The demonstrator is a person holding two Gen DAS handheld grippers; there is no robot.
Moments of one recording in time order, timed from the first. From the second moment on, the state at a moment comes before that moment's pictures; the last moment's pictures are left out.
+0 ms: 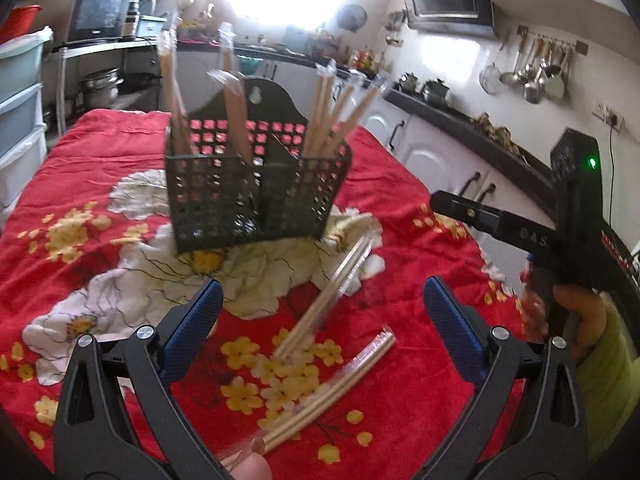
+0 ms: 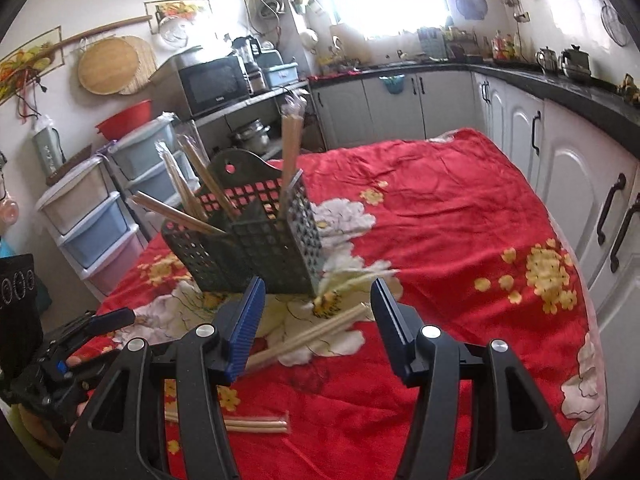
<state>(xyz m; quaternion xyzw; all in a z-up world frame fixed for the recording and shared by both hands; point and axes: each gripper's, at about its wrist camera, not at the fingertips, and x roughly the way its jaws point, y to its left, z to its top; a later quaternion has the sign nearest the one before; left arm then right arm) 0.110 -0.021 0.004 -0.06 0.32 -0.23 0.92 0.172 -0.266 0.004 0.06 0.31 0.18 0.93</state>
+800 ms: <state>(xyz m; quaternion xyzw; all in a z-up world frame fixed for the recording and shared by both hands) 0.119 -0.088 -0.043 0.01 0.39 -0.31 0.87 0.219 -0.275 -0.045 0.08 0.39 0.15 0.90</state>
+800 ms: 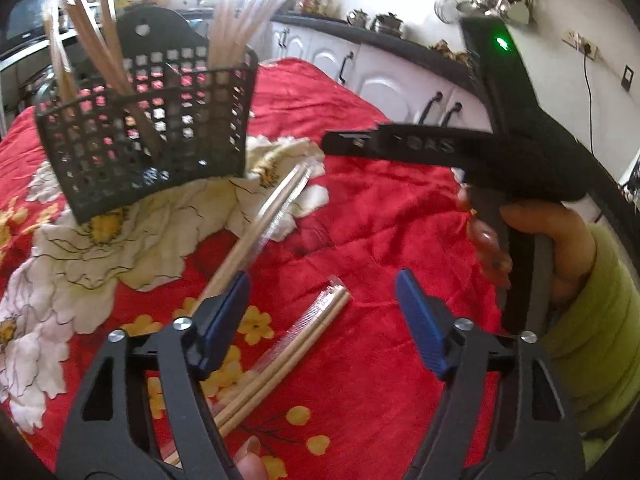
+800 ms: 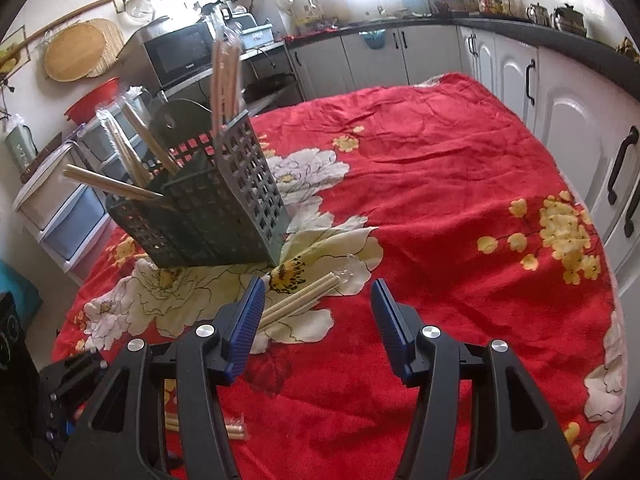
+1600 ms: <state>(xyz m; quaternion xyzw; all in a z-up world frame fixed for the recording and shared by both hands) 0.138 -0.104 -0.081 0.07 0.45 -0.32 0.83 0.275 -0.273 -0.090 0.12 0.44 0.13 0.88</state>
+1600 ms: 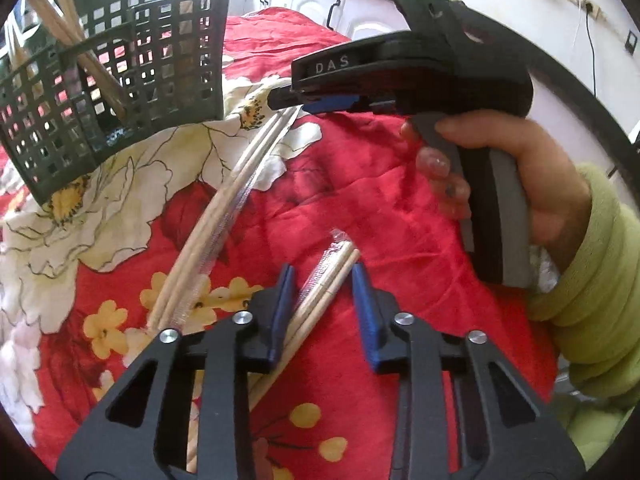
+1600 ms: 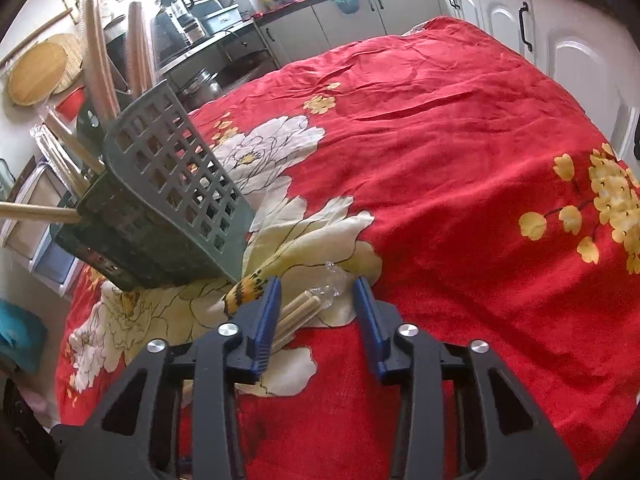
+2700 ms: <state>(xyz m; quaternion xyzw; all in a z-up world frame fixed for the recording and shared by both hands) 0.124 -0.086 -0.054 0.06 0.43 -0.29 0.85 0.233 -0.270 -0.013 0.13 0.35 0.17 0.91</state>
